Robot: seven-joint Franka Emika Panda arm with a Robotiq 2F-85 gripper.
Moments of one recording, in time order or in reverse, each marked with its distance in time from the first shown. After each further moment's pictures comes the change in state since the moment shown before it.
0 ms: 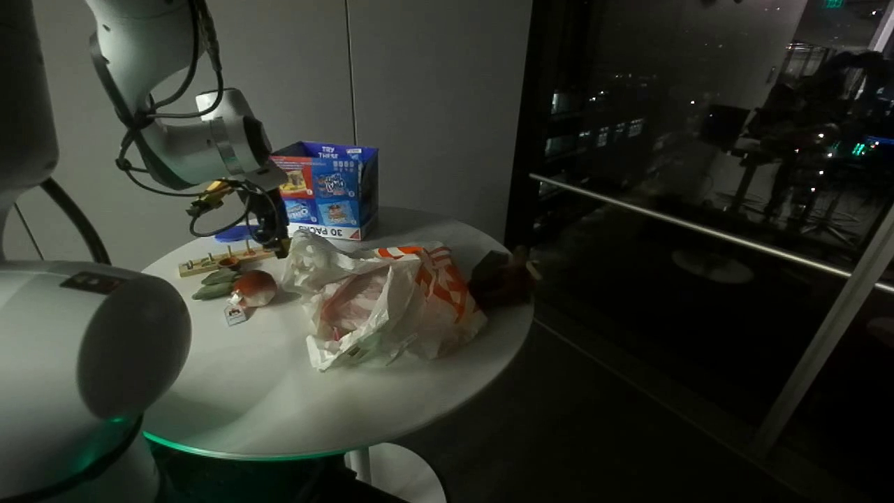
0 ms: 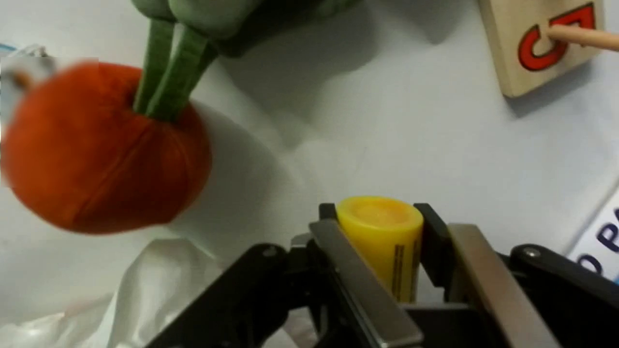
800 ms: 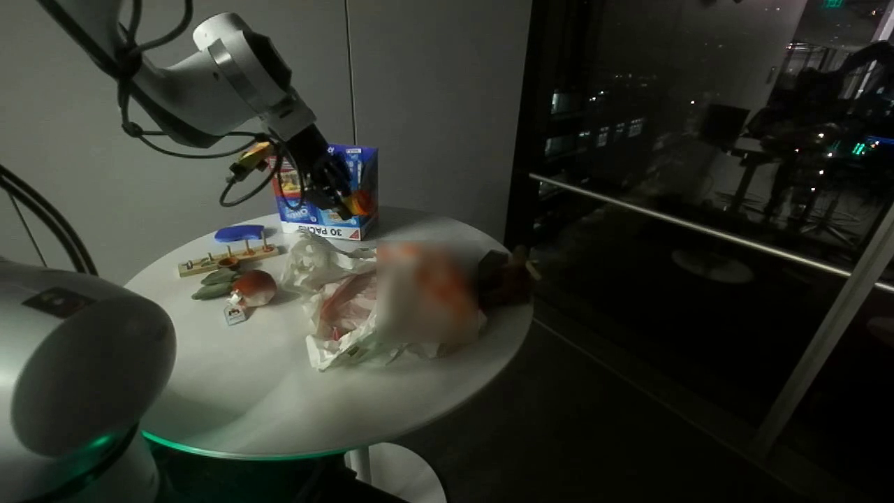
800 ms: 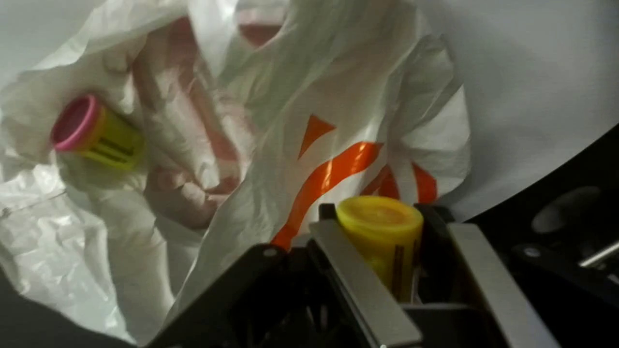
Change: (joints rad) arm -0.229 -0.451 0.012 -0.217 -0.304 -0.237 0.257
